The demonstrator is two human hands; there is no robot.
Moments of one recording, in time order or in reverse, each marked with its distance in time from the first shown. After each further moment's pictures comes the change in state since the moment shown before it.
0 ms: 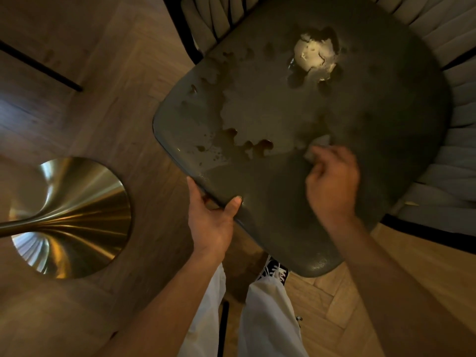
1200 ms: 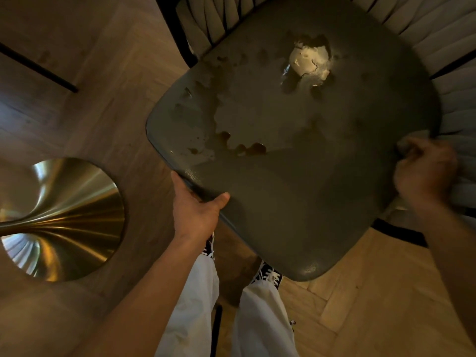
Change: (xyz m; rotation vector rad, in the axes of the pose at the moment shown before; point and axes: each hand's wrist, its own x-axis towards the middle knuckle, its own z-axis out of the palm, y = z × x) left_hand 0.021 0.024 -0.010 0.114 -0.028 -0.042; right_hand 0.070 0.125 -0.063 -0.221 0.055 0.259
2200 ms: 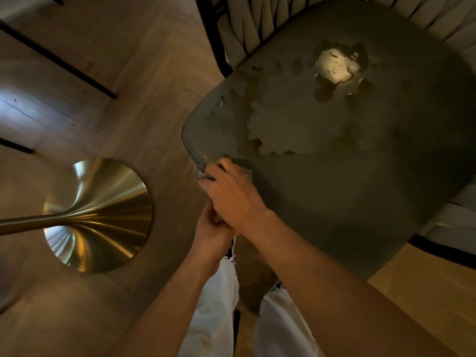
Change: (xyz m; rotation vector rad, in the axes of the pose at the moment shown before) left_hand -0.023 -0.013 -0.027 -0.050 -0.168 -0.102; right_hand -0.177 -0.255 0.064 0.096 -0.475 -1.129
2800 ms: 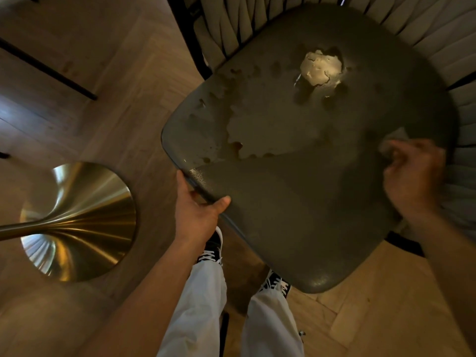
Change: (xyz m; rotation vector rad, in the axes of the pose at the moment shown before) left_hand 0.033 0.018 0.009 0.056 0.170 0.131; right_hand -0.159 0.226 -0.083 -0.053 0.392 0.943
